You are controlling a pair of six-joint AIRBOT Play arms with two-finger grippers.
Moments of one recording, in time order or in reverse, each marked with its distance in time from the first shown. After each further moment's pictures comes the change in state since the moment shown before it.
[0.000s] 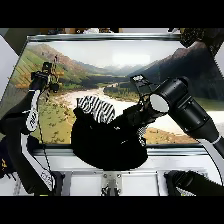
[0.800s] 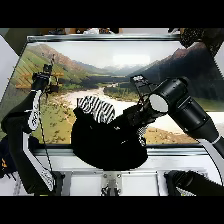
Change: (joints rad) left arm -0.002 -0.045 0.012 -0.002 -0.063 -0.013; right arm 0.000 0.000 0.000 0.000 0.001 0.000
